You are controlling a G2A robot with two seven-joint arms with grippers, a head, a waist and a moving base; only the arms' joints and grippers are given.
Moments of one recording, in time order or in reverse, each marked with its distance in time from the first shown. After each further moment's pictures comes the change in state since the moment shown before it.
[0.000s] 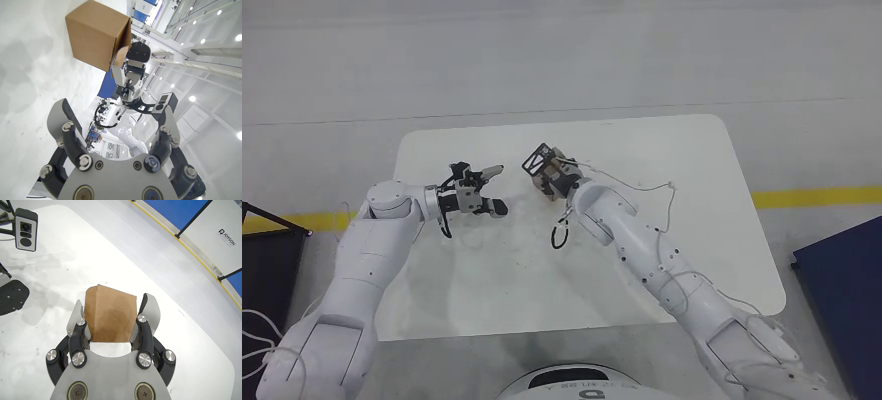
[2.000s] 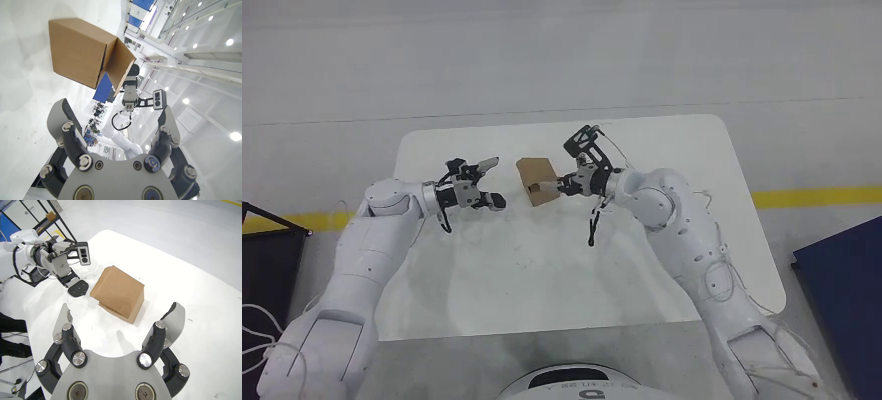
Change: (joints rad) left arm -0.033 -0.010 0.015 0.060 -0.050 -0.005 0.064; right arm -0.039 0.060 0.277 -0.049 0.639 -0.399 0.238
